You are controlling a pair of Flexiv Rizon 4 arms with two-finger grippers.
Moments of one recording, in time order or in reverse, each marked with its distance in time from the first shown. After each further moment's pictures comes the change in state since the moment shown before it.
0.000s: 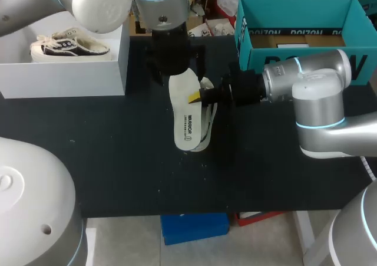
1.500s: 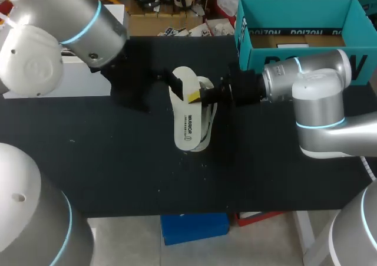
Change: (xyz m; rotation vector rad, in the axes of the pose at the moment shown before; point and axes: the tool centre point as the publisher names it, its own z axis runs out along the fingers) left arm 0.034 -0.068 -0.018 0.021 -0.425 0.016; right arm 0.000 0.000 0.000 0.000 0.000 0.000
